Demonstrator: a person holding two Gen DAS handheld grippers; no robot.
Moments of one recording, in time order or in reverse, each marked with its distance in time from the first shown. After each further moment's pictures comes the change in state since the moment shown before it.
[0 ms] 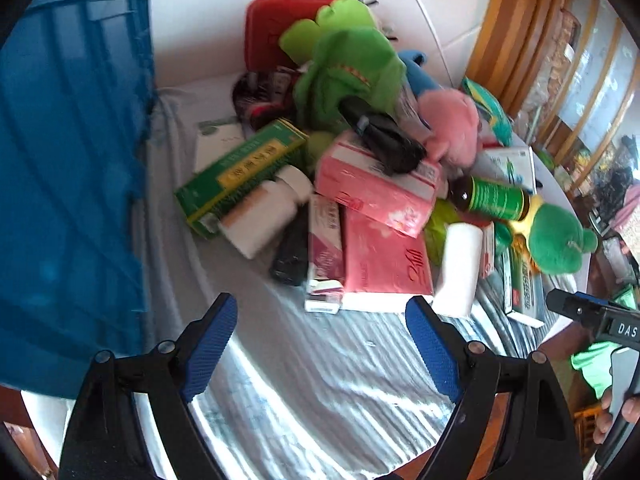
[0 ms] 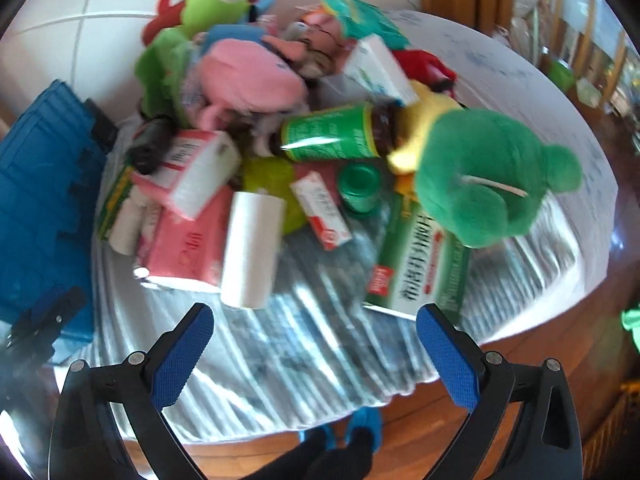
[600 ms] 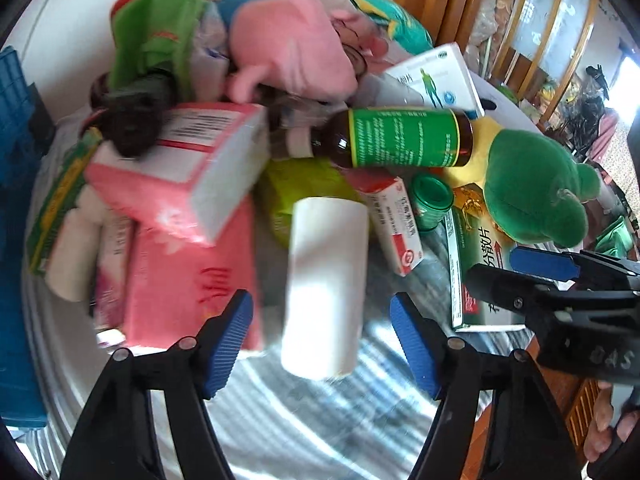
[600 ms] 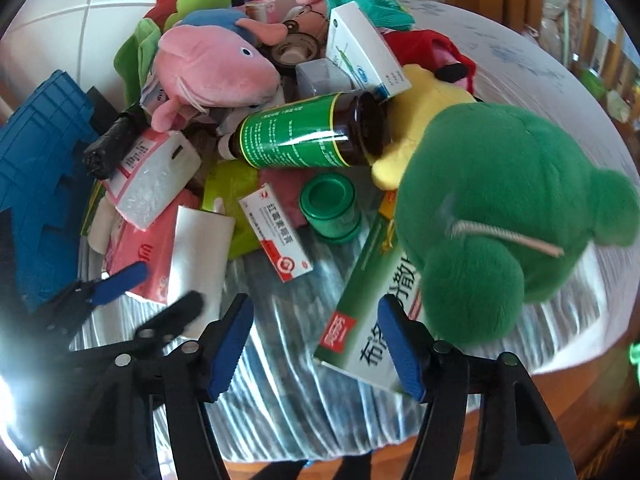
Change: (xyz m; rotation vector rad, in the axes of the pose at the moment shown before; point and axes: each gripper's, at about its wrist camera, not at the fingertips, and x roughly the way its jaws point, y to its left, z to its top) left arm 0.103 -0.147 0.006 0.182 0.109 -0.076; right arm 0.046 -0.042 0.028 -0.088 0.027 0.105
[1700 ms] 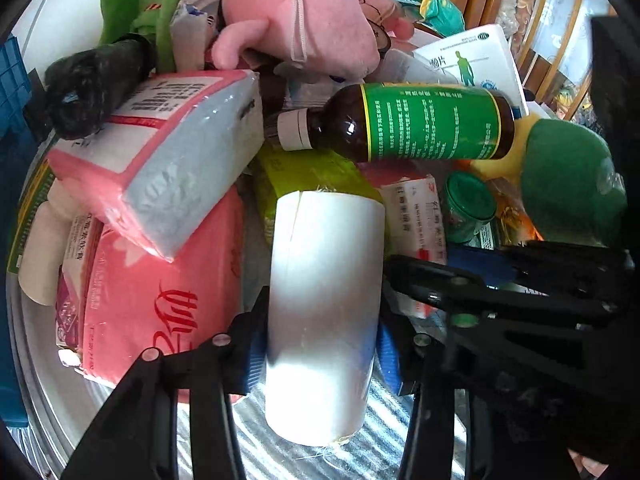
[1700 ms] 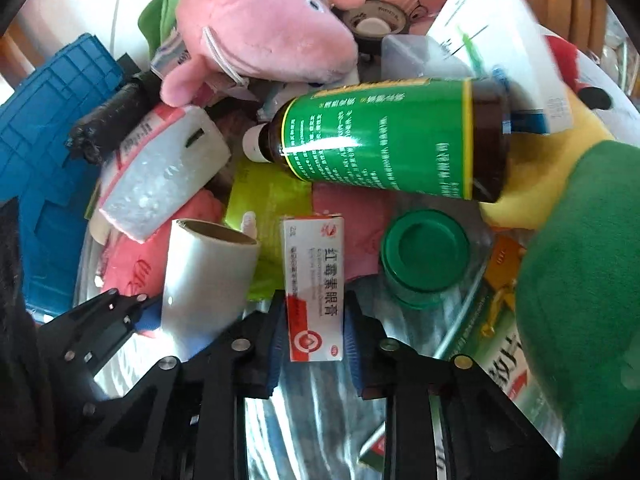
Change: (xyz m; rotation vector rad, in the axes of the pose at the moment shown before) left arm 0.028 0.006 -0.006 -0.048 -0.008 0.051; right arm 0.062 0.035 0.025 -0.126 0.019 0.094
